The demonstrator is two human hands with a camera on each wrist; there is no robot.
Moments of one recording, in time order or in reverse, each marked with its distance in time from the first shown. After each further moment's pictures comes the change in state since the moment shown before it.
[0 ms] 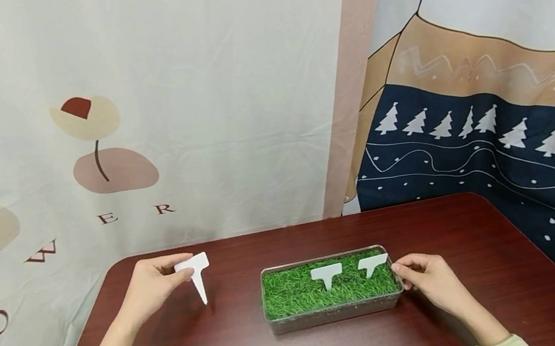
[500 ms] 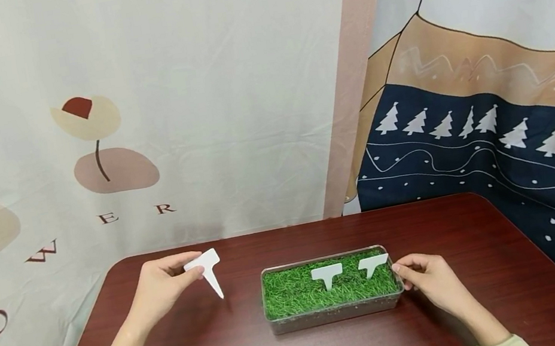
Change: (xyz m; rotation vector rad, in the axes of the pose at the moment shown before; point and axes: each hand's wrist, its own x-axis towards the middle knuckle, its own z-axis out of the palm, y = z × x) left_hand -0.009 0.019 0.018 -0.069 0.070 0.055; right_hand -0.002 -0.003 0.000 0.001 0.003 -0.003
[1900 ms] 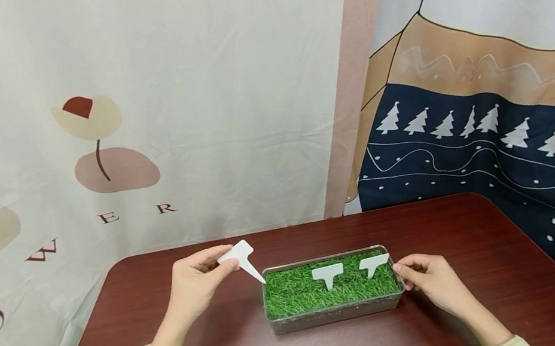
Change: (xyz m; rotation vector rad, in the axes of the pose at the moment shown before) left_hand -0.001 0.033 0.056 -0.338 0.041 0.066; right_hand 0.001 0.000 0.002 0.013 0.012 -0.007
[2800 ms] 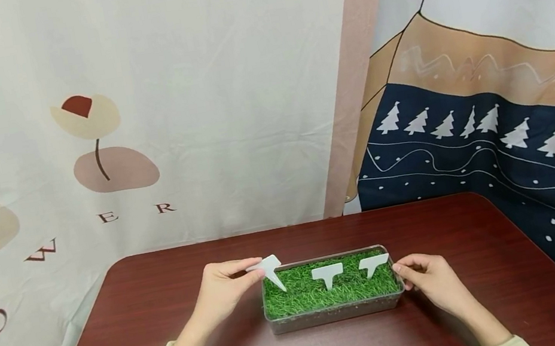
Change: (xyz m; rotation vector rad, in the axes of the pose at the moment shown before) left_hand -0.006 -0.017 0.035 -0.024 -0.120 -0.058; right_hand -0.001 0.001 -0.002 -0.009 -0.007 -0.003
